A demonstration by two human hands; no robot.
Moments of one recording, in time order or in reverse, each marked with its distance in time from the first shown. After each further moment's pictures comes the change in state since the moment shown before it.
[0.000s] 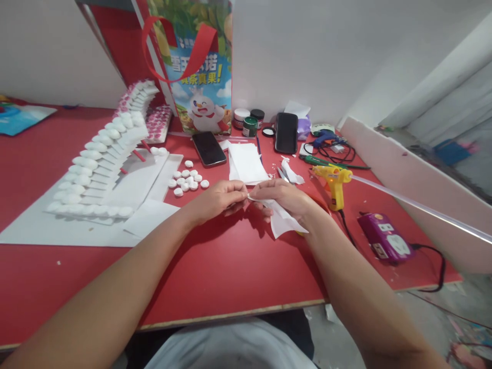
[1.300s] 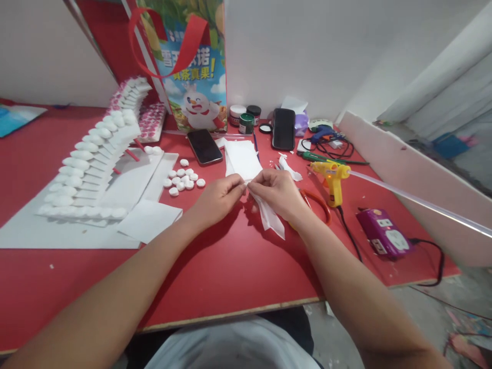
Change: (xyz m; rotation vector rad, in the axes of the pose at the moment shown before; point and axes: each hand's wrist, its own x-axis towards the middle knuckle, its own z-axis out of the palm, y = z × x) left_hand 0.001 -0.002 0.014 0.375 0.279 0.096; right_hand -0.001 0.006 0.022 -0.366 0.377 -0.344
